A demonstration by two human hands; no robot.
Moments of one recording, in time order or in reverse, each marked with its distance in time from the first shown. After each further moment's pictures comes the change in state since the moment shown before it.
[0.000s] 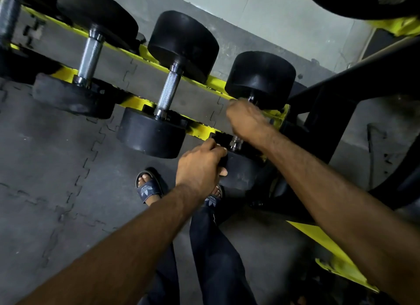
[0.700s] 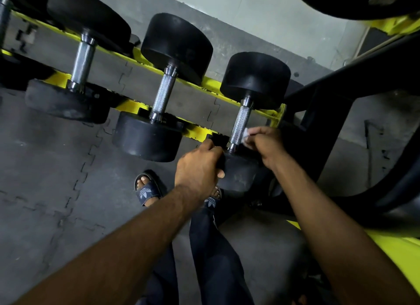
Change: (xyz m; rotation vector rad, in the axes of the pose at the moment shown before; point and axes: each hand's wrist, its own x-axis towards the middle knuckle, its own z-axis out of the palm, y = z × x) left_hand 0.006 0.004 -0.005 0.032 -0.076 -0.035; right_hand -0.044 0.028 0.075 1.673 0.206 0.848
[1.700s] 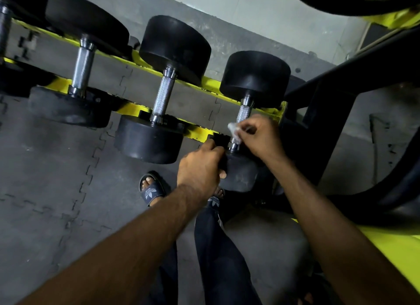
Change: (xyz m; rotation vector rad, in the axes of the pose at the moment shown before) left_hand 0.004 0.002 -0.003 0.035 -0.049 -0.001; right_hand -0.007 -0.007 0.005 -0.566 -0.015 -0.698
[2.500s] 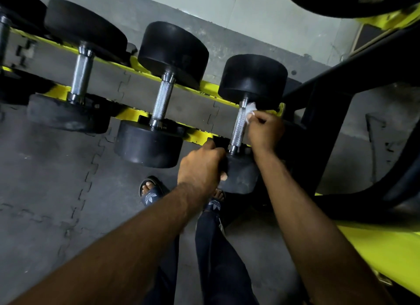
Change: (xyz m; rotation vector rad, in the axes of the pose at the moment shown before) left_hand 0.008 -0.001 -0.005 -0.027 -0.025 -0.006; right_hand 0.020 -0.006 0.018 0.255 0.435 0.456
